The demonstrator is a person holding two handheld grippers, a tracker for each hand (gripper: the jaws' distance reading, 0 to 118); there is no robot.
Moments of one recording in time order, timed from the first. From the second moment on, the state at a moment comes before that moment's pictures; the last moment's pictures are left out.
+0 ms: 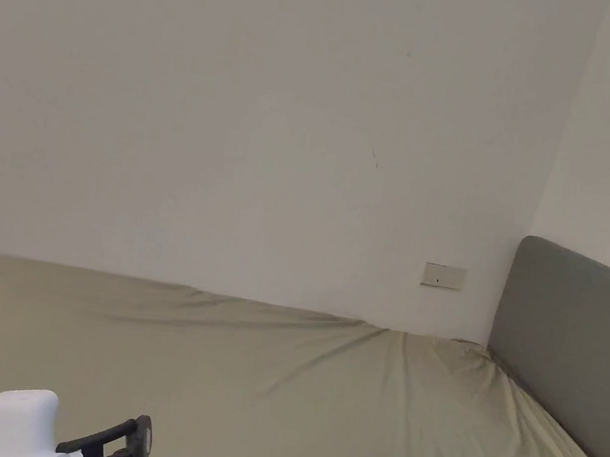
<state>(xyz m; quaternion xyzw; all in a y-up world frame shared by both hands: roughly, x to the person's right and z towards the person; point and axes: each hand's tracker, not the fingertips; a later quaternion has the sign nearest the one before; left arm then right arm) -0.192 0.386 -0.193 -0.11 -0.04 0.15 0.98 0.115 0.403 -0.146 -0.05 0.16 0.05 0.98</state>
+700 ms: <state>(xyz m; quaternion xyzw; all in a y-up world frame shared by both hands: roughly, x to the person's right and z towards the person) -0.173 0.427 -0.159 -0.06 -0.04 0.12 0.99 0.152 0.413 -0.140 -0.04 0.05 0.02 1.00</state>
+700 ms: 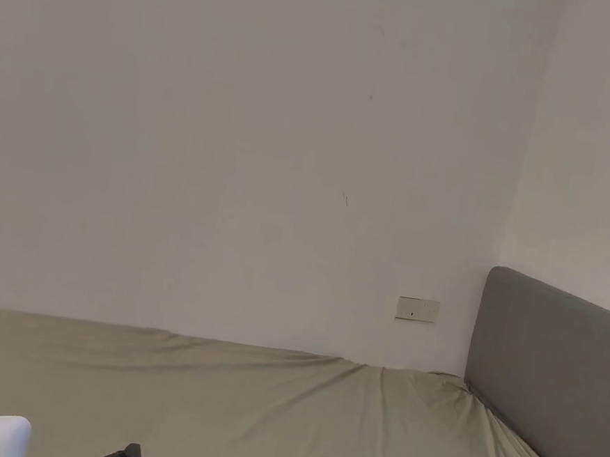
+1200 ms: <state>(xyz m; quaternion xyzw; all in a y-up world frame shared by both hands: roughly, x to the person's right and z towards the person) -0.147 0.416 -0.155 -0.08 0.04 0.02 1.00 0.154 0.423 -0.142 -0.05 0.05 0.01 1.00</state>
